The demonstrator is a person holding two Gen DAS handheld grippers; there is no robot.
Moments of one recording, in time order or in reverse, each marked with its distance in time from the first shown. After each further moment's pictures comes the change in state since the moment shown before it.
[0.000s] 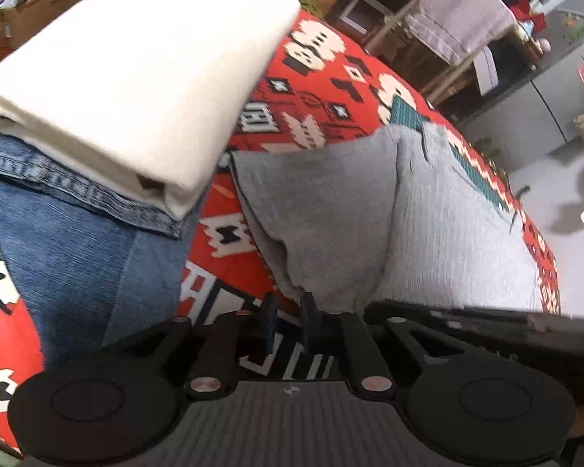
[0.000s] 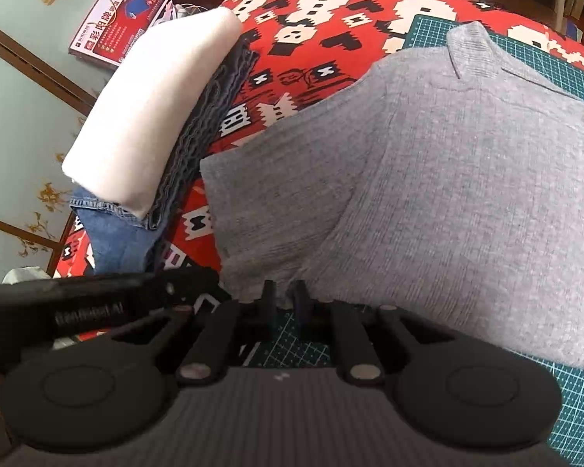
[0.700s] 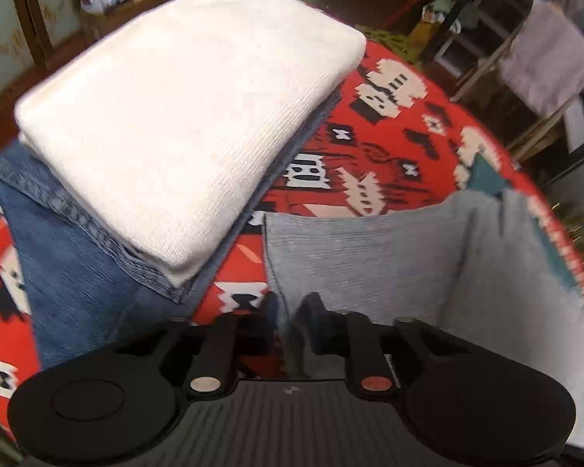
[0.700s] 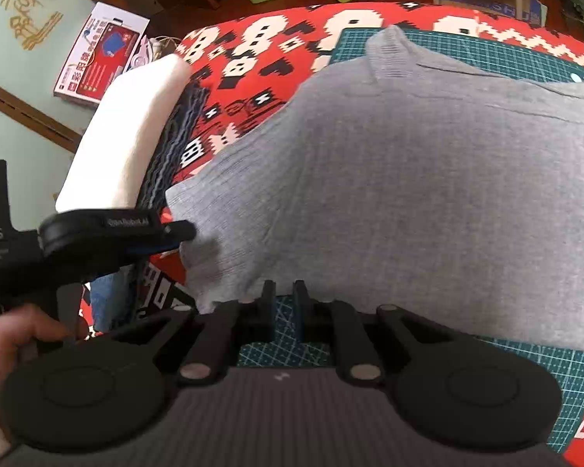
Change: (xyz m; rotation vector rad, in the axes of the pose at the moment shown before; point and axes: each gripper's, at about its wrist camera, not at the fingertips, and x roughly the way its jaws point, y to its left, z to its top) left arm 0.034 -0.036 0.022 -0.134 -0.101 0.318; right arm -0.041 -0.052 -0.009 0.122 -0.063 0.004
